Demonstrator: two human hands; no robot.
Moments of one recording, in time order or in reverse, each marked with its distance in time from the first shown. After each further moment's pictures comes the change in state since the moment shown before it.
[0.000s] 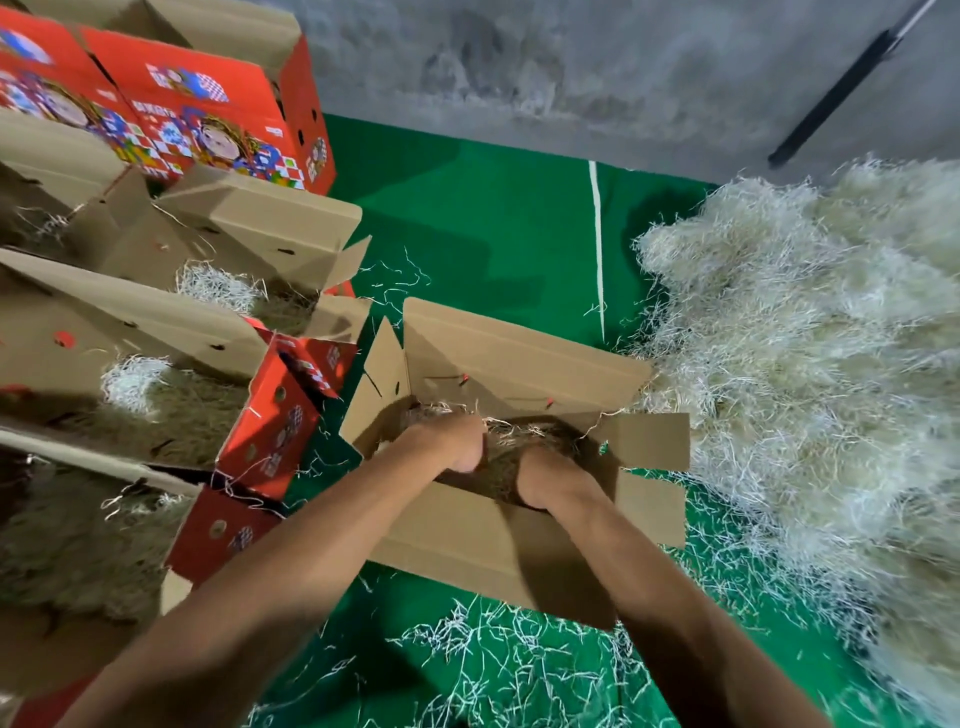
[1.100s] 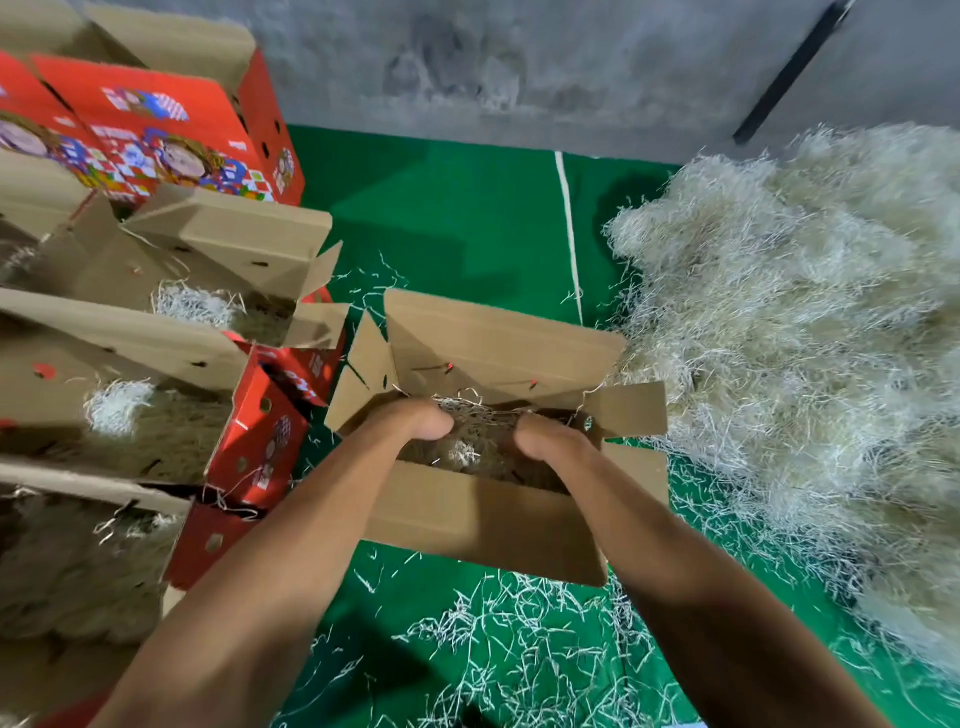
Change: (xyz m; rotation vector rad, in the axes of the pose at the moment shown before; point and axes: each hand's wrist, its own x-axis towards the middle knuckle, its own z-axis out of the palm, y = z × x) left_hand 0.012 -0.027 -0.011 -0.173 -0.081 -0.208; right_hand 0.009 0.011 -0.023 0.314 -0.070 0.108
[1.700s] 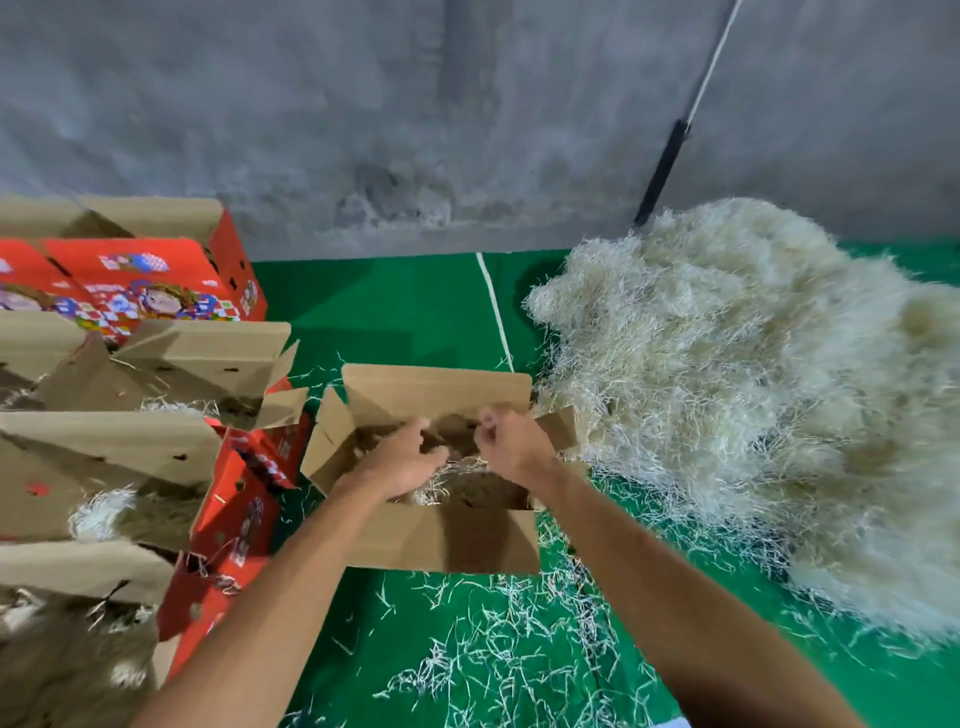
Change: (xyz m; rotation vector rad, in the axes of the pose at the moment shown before) left_hand -0.096 0.029 0.005 -0.271 0.363 0.326; right_hand -0.095 0.031 -0.040 0.204 0.556 -0.311
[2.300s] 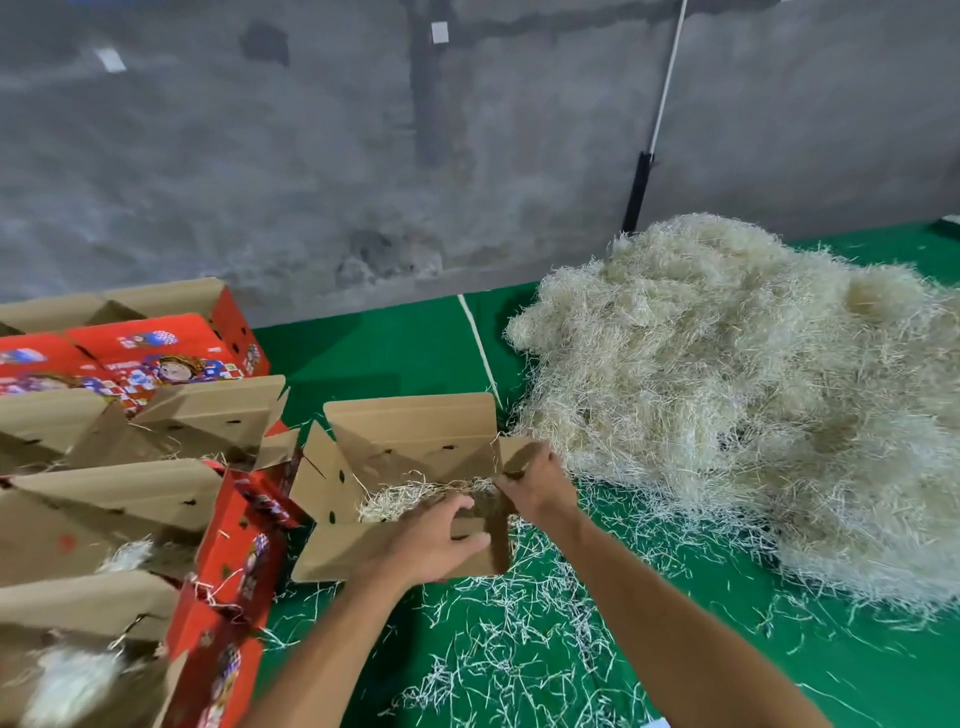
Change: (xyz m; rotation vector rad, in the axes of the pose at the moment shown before) left_hand -0.091 0.048 0.057 0.212 -0.083 0.215; right_hand -0.053 0.071 0.002 0.260 0.121 0.283
